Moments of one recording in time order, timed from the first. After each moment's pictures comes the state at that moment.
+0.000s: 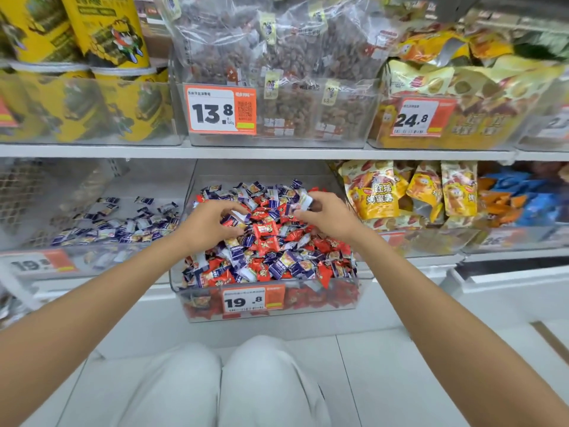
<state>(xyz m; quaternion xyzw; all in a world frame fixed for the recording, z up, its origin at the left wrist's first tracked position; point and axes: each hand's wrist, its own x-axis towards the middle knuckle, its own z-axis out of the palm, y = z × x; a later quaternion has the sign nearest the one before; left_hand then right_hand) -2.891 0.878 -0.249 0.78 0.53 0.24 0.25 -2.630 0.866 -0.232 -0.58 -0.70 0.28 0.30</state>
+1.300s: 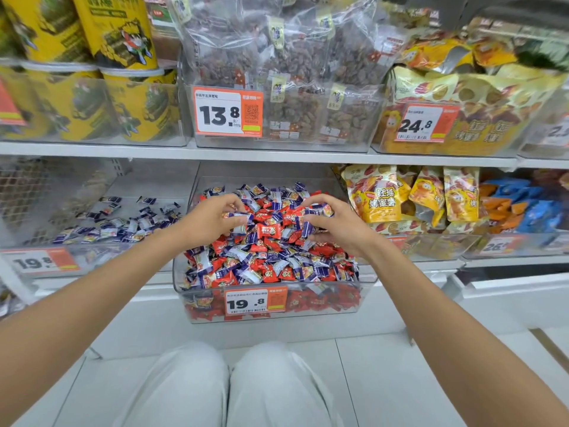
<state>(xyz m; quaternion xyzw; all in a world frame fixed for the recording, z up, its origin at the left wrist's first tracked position) -2.896 0.889 -0.242 0.80 0.50 0.23 0.25 -2.628 0.852 -0.231 -0.53 -0.57 0.48 0.39</state>
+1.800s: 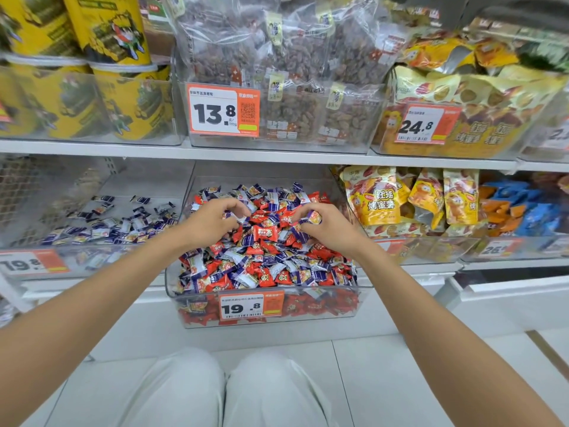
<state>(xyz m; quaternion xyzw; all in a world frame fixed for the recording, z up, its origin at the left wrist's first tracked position) -2.887 0.898 -0.251 0.76 0.51 0.26 0.31 -2.632 0.864 -0.239 -0.57 -0.72 0.29 0.28</state>
